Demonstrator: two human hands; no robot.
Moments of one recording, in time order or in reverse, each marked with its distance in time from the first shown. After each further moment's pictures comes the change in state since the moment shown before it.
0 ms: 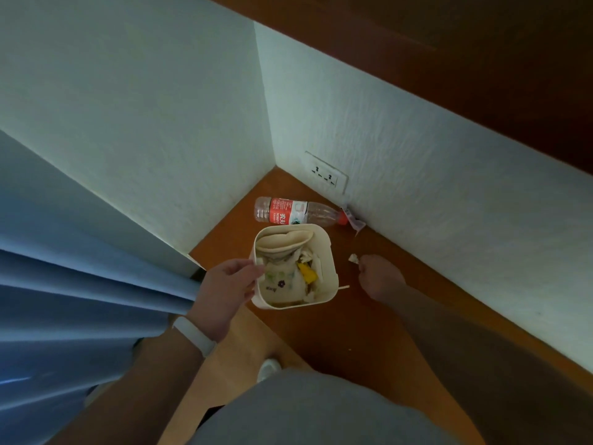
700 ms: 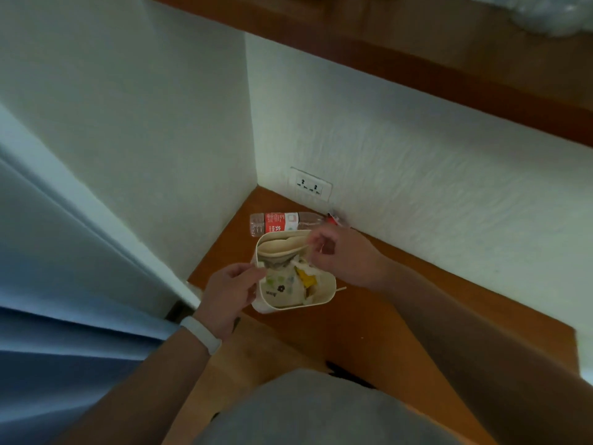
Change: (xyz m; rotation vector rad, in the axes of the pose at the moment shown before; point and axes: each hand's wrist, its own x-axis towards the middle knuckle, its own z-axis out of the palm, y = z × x) left_hand 0.024 0.001 -0.054 0.013 -0.220 0.051; right_hand -0.128 -0.146 -0.101 0.510 0.200 -0.284
